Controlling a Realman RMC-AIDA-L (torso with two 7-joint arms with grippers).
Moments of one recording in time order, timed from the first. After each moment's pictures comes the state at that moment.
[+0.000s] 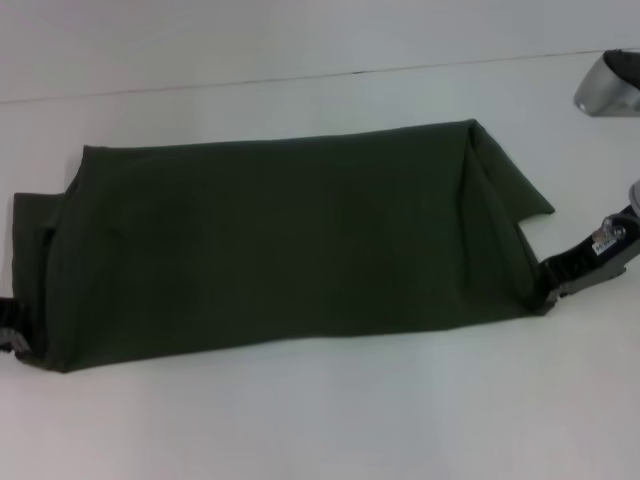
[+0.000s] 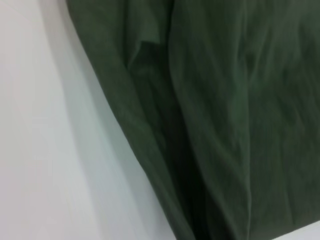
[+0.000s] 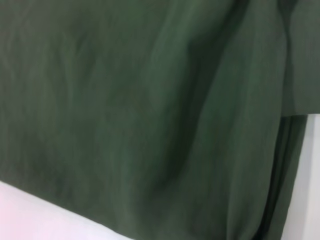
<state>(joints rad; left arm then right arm) -0.81 -1.93 0.70 0.69 2.86 1.63 -2.58 0.75 1.96 -0.84 -0.74 -2.75 -1.54 2.55</state>
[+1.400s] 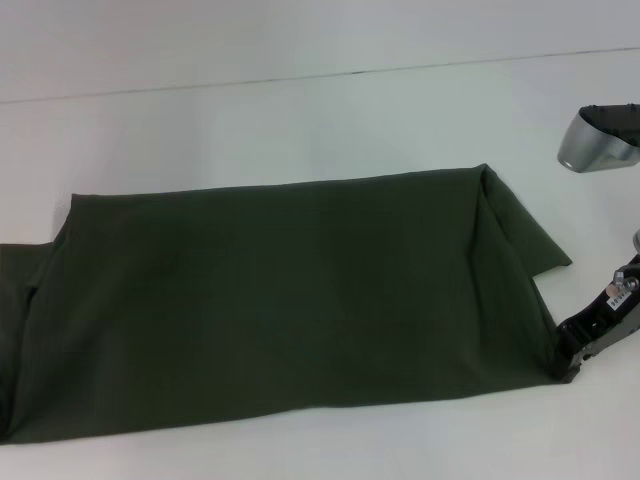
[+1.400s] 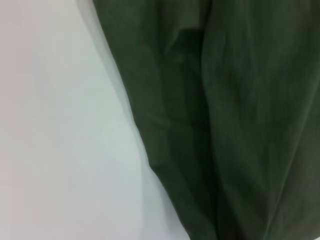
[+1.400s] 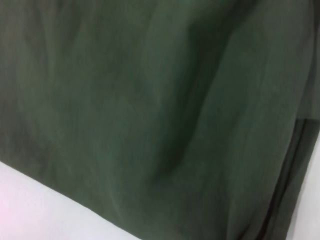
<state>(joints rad) -0.78 -1.91 0.90 0.69 2.86 1.74 -2.63 0.74 1.99 -0.90 -0.75 -2.82 -1.69 2.54</state>
